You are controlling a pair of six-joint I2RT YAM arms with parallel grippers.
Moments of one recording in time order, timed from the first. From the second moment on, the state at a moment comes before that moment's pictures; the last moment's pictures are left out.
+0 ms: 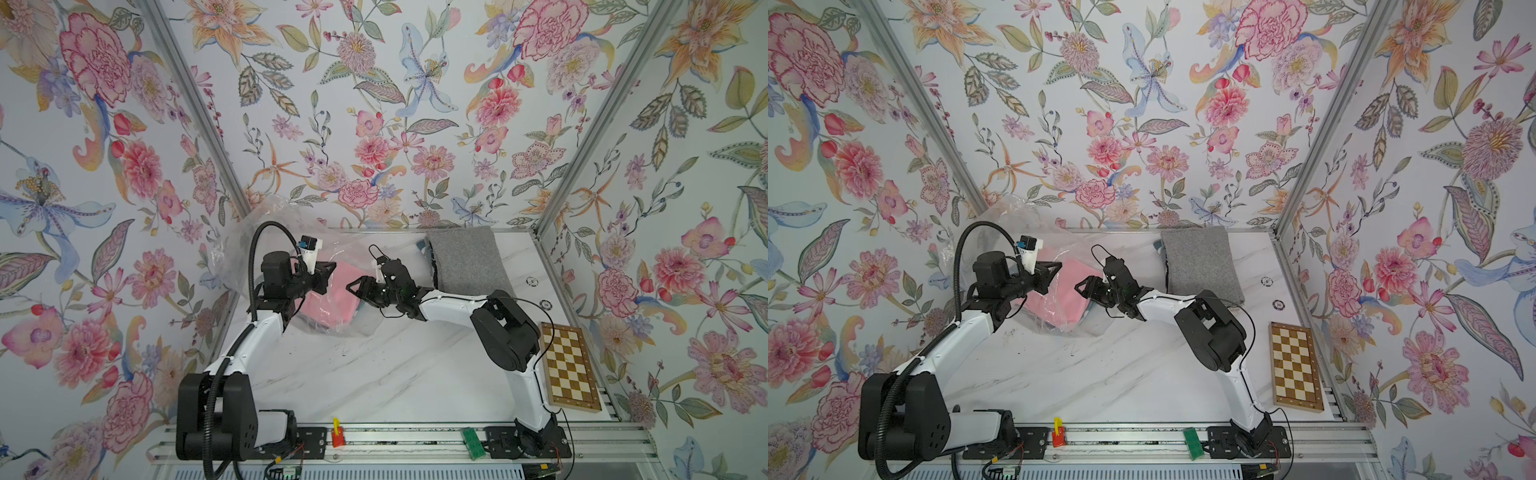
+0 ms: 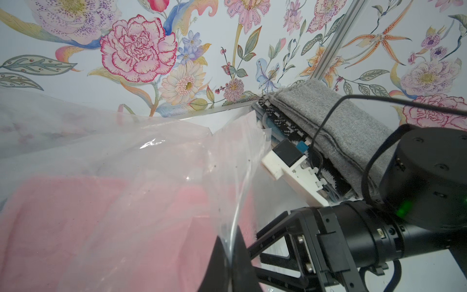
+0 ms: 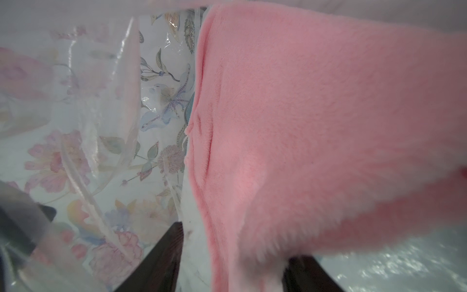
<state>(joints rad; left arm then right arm) -0.04 1.33 0.85 0.10 0.59 -0.01 0.81 2.15 1.43 0.27 -0.33 1.05</state>
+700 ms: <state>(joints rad) -0.04 1.33 0.85 0.09 0.59 0.00 0.81 2.26 1.52 0.26 -0.35 1.07</state>
